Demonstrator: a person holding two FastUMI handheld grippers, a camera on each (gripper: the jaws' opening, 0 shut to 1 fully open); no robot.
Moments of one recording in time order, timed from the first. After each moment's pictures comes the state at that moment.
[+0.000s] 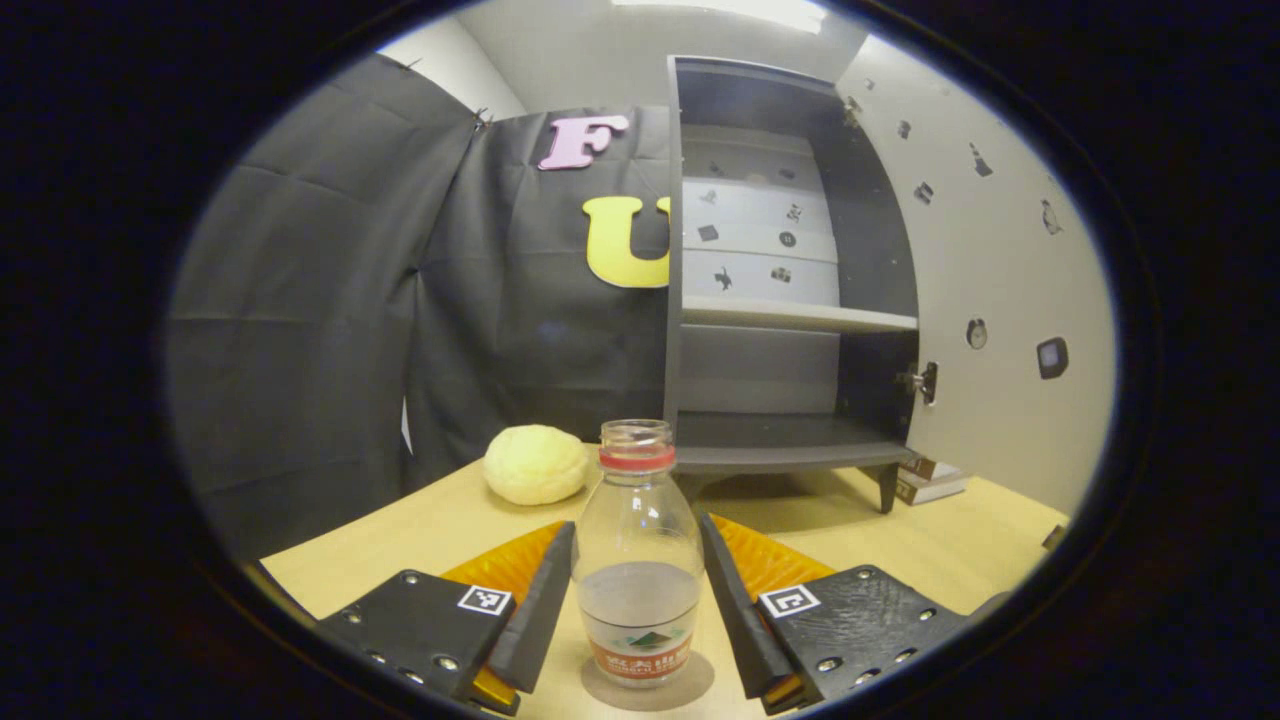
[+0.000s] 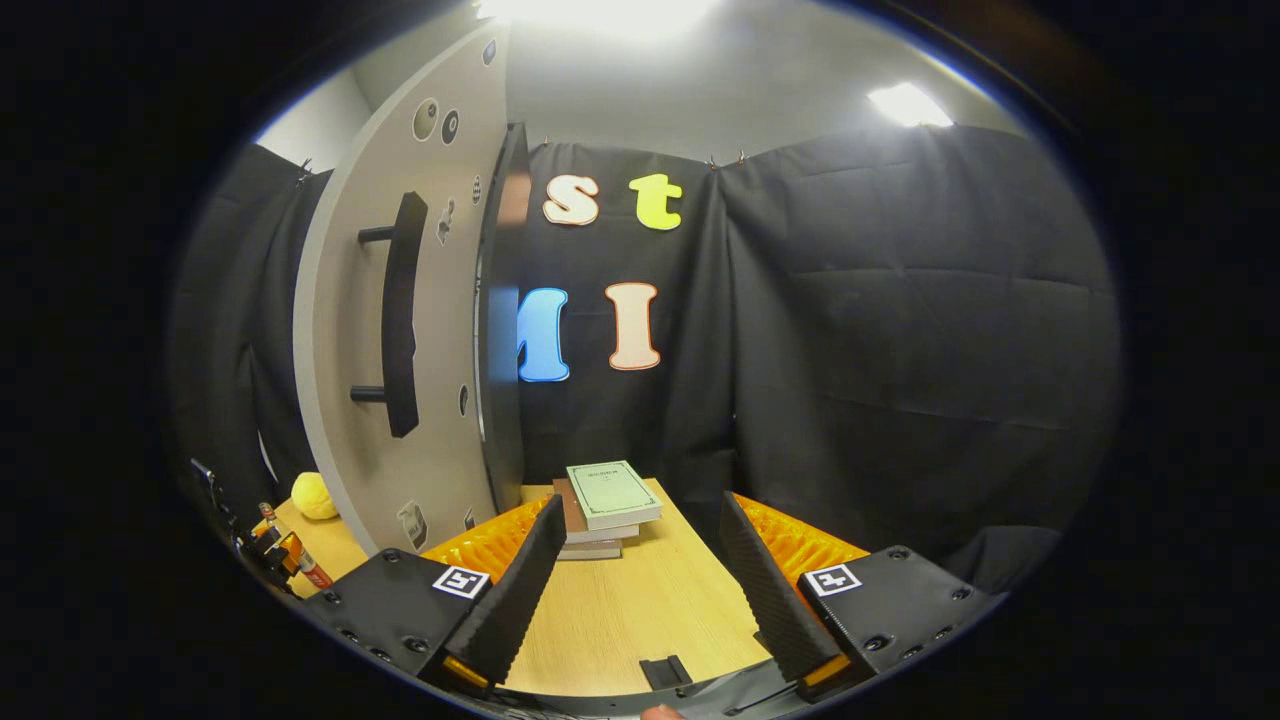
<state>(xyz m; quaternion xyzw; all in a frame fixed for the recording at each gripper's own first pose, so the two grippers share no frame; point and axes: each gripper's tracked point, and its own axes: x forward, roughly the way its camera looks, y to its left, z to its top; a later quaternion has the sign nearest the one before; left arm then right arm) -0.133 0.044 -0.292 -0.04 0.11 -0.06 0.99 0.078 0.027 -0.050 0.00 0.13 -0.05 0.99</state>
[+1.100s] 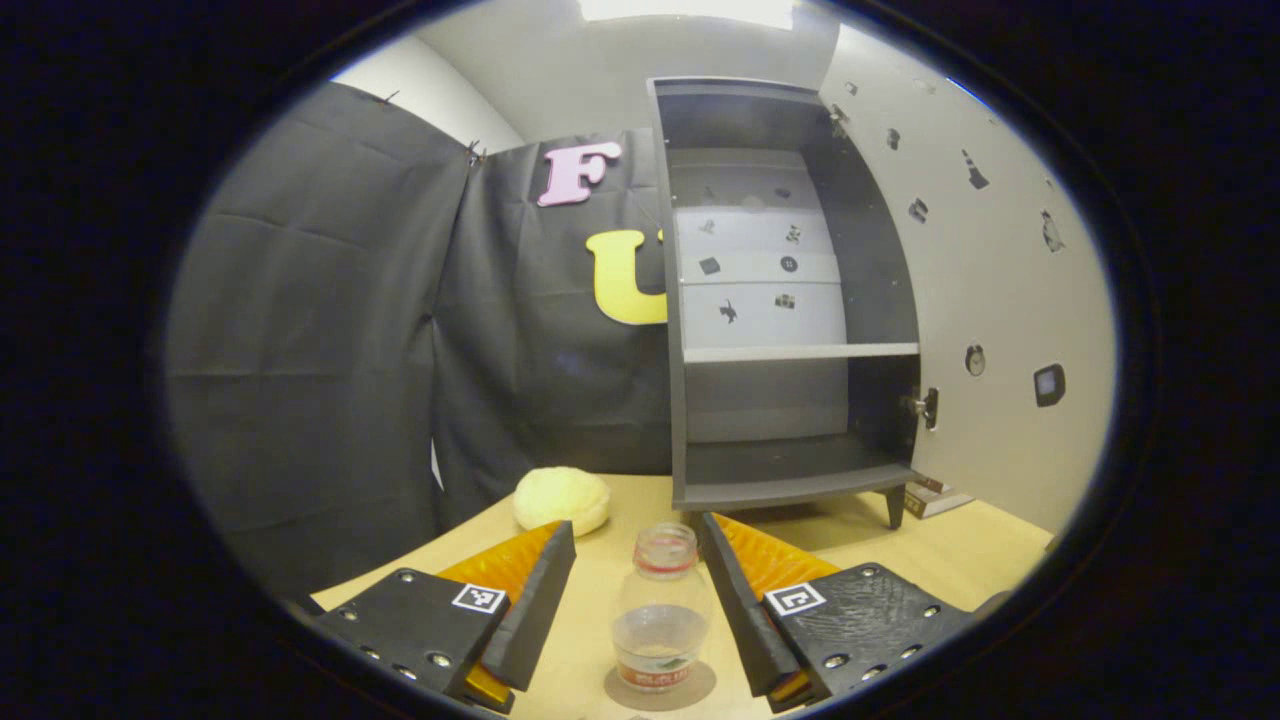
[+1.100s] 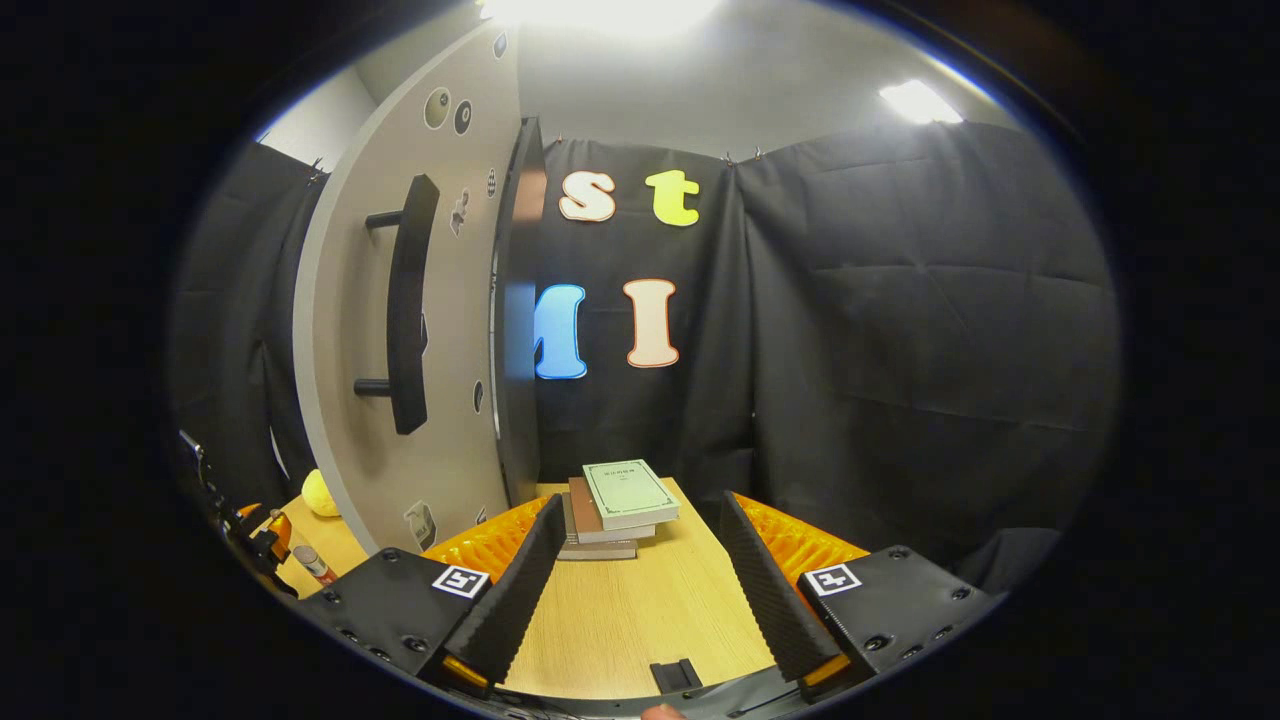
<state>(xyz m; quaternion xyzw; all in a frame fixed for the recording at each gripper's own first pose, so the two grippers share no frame) -0.148 0.043 -0.209 0.00 0.06 -0.04 1.00 0.093 0.033 -0.050 0.01 0.12 -0.03 0.99</state>
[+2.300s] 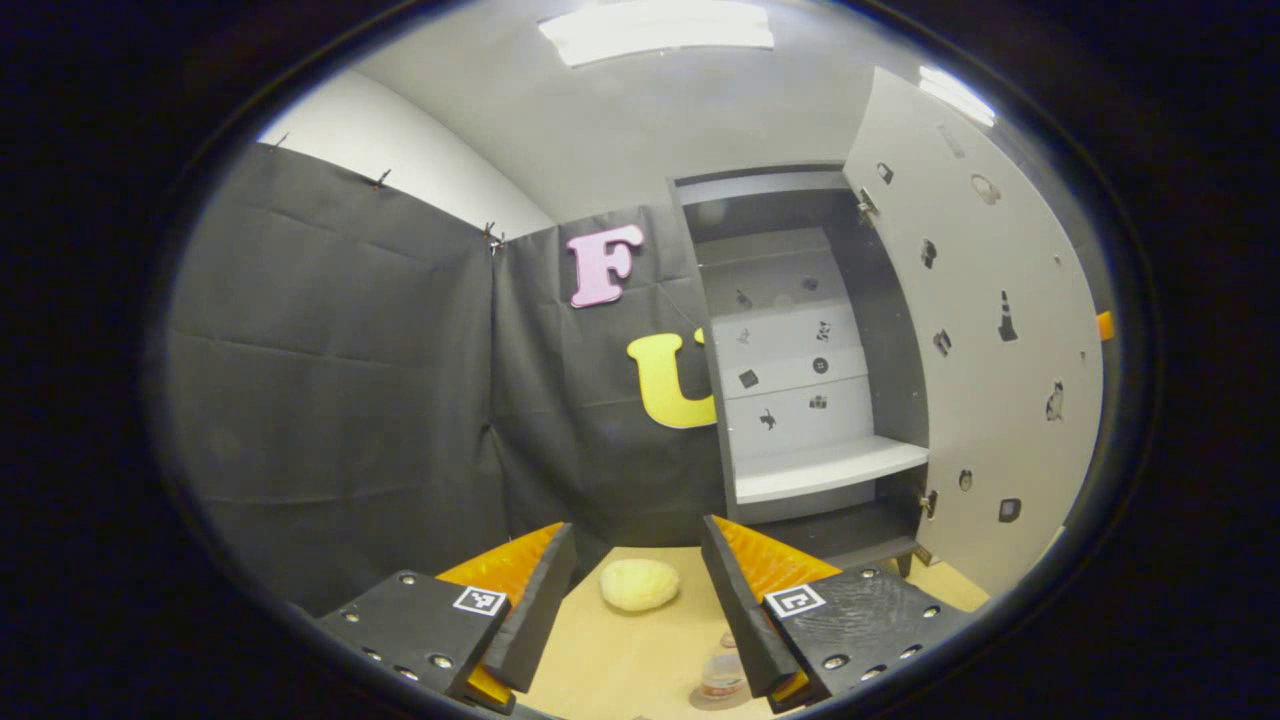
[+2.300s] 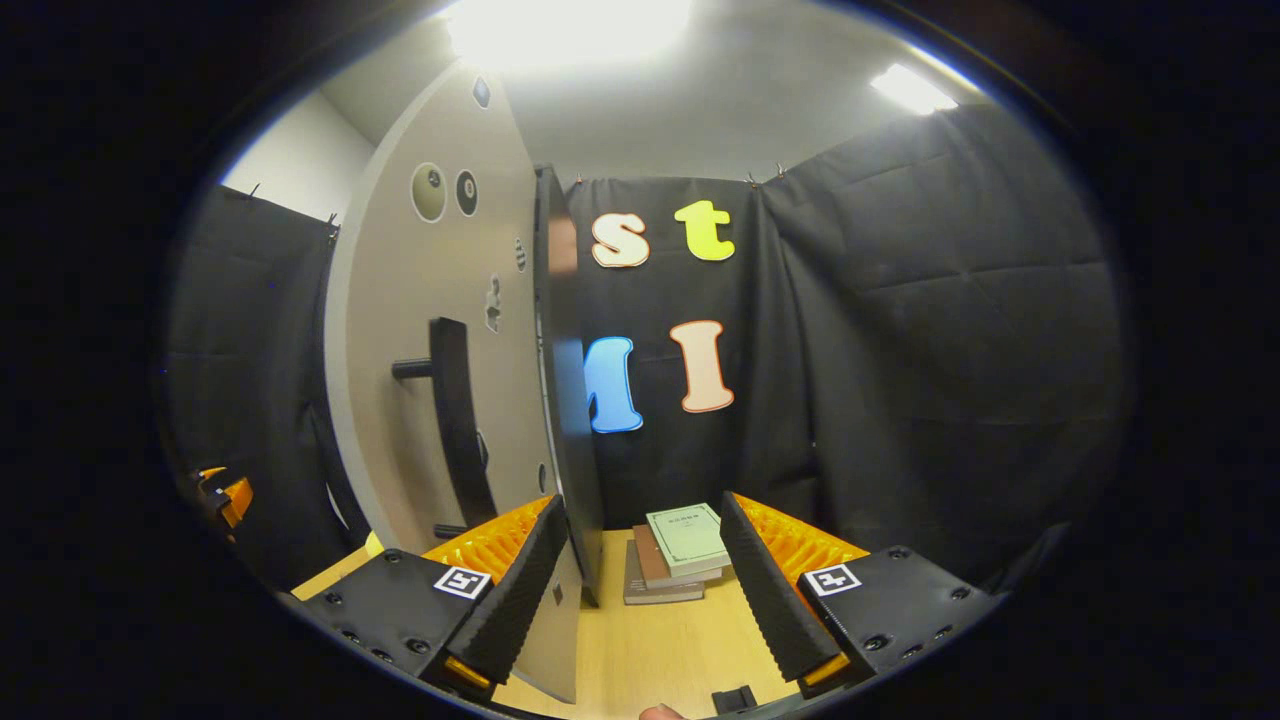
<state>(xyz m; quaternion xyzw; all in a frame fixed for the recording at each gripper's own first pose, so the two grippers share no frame) -0.197 0.115 0.011 0.05 0.01 0.02 1.00 0.122 0.084 0.020 0.06 0.07 0.05 0.99</state>
